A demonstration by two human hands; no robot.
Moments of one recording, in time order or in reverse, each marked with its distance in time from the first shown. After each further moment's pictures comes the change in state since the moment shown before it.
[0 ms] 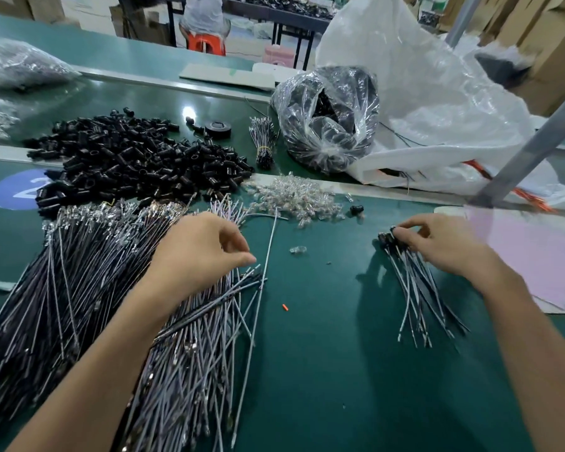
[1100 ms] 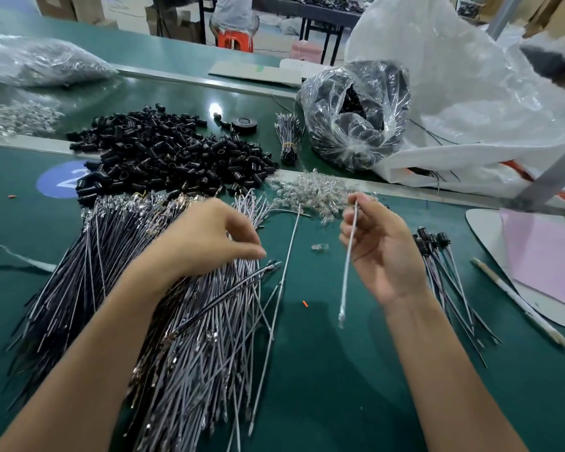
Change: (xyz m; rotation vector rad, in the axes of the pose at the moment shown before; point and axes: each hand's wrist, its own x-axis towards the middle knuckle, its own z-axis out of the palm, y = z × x) left_hand -0.001 -0.007 -0.024 -0.129 -0.184 0.003; right_hand -0.034 -0.111 0.058 1.883 -0.257 -0.145
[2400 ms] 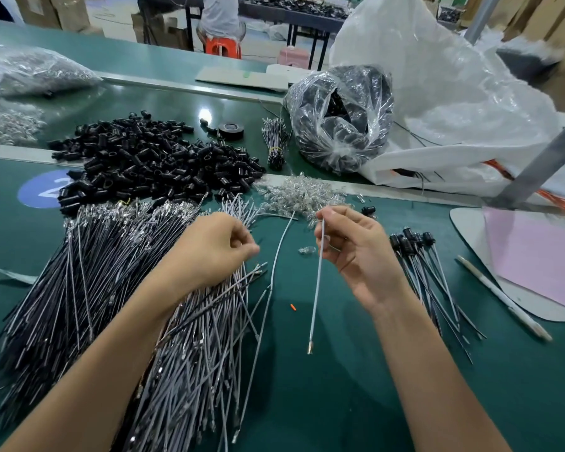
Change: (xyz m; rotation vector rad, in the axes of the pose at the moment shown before) left_hand 0.010 0.009 0.025 0.121 0.089 0.005; right_hand -0.004 0.002 0.002 -0.265 0.060 0.036
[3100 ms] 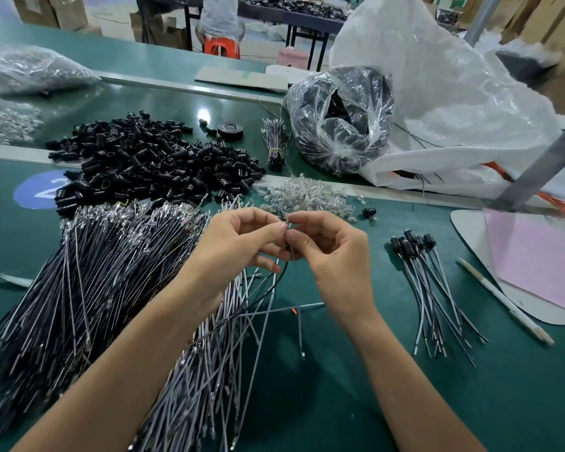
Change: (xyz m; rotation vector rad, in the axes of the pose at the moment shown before) left_hand -0.011 0.025 0.013 -1.073 -0.002 -0.062; right_hand -0.006 0.025 0.025 -0.455 0.055 -0.410
